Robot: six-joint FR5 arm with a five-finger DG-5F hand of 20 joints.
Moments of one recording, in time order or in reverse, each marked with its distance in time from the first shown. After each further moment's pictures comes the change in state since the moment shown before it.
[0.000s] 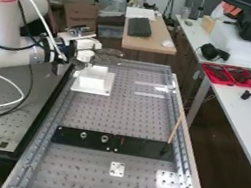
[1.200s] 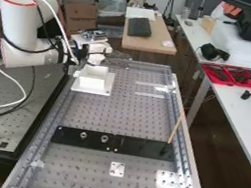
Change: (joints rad) arm 0.073 -0.049 0.036 0.026 0.127 0.124
